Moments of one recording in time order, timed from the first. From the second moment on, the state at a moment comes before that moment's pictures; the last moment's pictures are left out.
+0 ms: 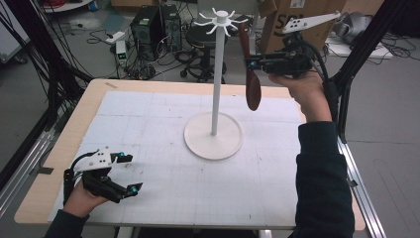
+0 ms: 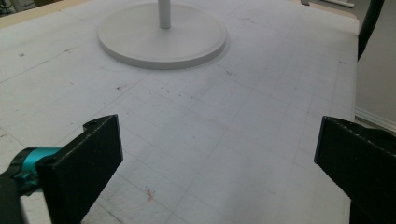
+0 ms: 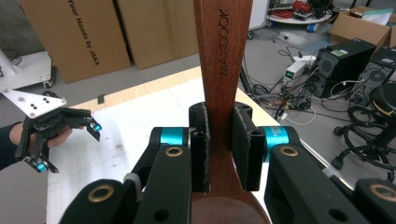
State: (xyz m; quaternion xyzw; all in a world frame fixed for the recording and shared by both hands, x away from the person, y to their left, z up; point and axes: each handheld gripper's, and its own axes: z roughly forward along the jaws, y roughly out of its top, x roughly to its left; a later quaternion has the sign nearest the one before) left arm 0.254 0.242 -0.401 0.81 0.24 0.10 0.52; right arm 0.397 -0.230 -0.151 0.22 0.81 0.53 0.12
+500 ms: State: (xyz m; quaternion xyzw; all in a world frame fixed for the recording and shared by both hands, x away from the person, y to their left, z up) left arm 0.254 0.242 -0.401 0.81 0.24 0.10 0.52; right arm 0.399 -0.221 -0.154 0.22 0.81 0.52 0.12
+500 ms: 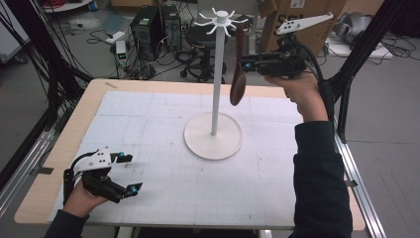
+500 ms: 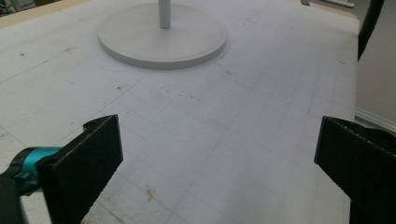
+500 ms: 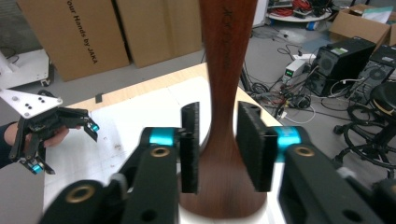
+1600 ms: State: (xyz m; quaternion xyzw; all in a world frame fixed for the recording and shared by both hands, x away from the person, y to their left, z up) left arm 0.255 0.241 -0.400 0.81 0.24 0.10 0.52; right arm 0.348 -0.214 -0.179 0.13 0.83 0.54 0.06
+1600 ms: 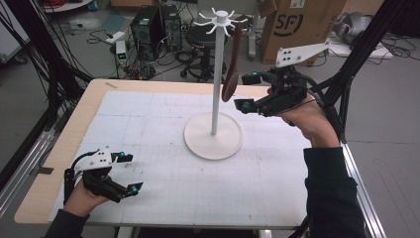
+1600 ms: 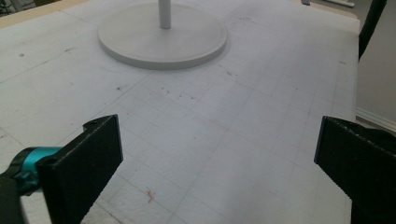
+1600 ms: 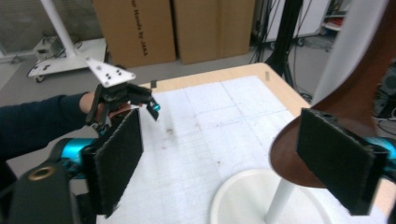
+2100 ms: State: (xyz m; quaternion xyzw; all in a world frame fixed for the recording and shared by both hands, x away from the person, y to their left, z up) left arm 0.257 0.242 -0.400 0.81 0.24 0.10 0.52; right arm 0.337 -0.209 -0.215 0.13 0.84 0.52 0.07
